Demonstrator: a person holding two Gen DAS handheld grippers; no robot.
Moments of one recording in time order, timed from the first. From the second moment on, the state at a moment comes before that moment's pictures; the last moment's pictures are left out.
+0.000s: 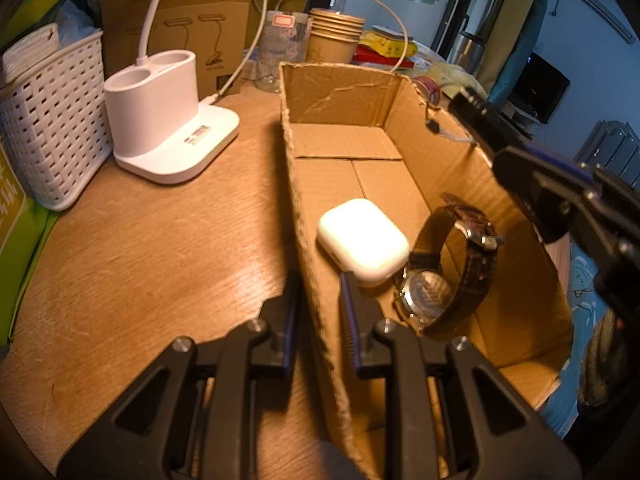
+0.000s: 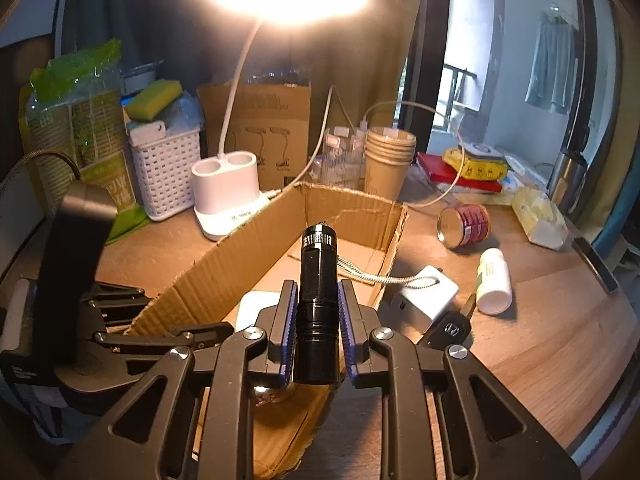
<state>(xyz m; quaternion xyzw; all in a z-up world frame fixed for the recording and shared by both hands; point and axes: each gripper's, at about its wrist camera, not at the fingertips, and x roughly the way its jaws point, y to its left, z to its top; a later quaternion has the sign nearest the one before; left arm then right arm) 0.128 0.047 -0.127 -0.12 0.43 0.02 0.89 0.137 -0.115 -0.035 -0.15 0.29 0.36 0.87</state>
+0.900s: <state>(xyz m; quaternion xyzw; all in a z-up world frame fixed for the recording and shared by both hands) 0.127 0.042 -0.129 -0.12 0.43 0.02 0.89 0.127 -0.083 -0.073 -0.31 0.27 0.26 0.87</state>
